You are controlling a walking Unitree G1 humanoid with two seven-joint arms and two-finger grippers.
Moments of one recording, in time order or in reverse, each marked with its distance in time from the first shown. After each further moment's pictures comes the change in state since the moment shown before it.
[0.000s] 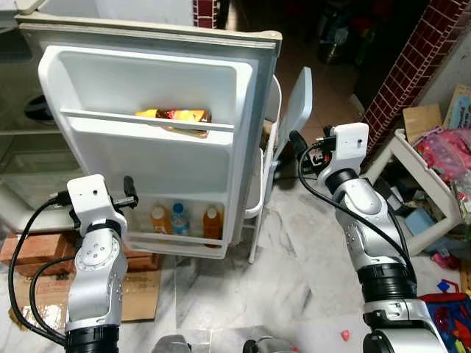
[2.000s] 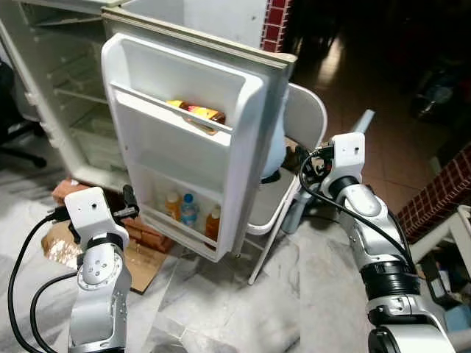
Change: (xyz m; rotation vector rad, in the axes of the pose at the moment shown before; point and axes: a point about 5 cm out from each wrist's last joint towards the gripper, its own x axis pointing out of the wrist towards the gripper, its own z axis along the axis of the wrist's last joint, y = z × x) left arm -0.022 -0.002 -0.004 -0.039 -0.002 0.029; right arm 0.004 -0.013 -0.019 -0.055 0.126 -0.071
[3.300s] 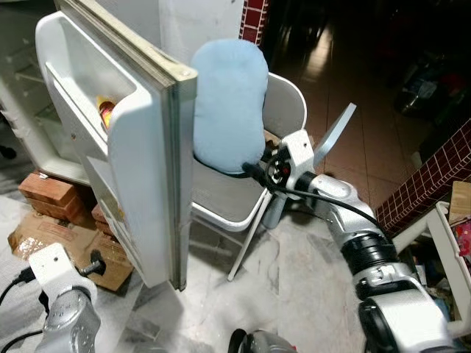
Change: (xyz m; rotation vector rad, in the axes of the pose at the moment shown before) left arm -0.039 0.085 -0.092 -0.100 0.508 0.254; right arm 0.025 0.039 -0.016 -0.037 0.250 0.426
